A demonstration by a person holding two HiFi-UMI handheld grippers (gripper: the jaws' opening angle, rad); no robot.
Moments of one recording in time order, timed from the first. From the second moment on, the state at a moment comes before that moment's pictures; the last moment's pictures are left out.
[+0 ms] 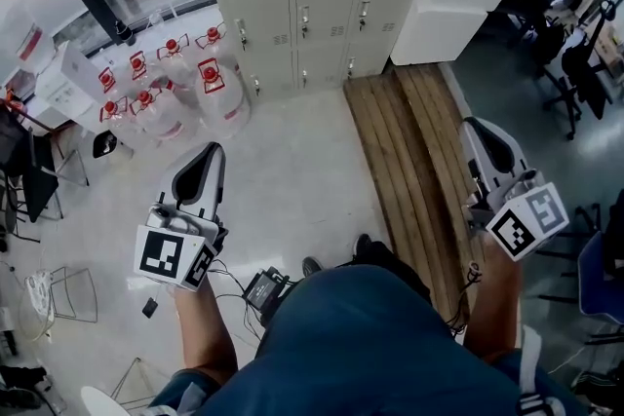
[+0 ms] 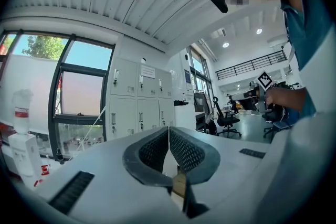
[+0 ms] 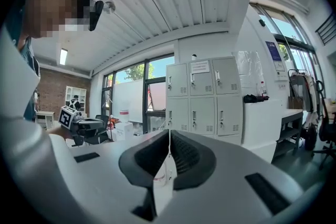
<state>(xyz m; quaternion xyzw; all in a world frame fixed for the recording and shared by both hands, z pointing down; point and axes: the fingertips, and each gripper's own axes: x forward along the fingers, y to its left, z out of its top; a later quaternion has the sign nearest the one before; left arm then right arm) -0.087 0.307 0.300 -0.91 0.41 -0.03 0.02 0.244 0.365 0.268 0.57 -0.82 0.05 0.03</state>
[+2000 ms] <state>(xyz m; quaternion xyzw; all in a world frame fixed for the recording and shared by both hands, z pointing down) 0.132 0.091 0.292 -0.86 0.50 -0.10 0.02 0.412 0.045 0.315 0.40 -0.91 0.10 0.00</state>
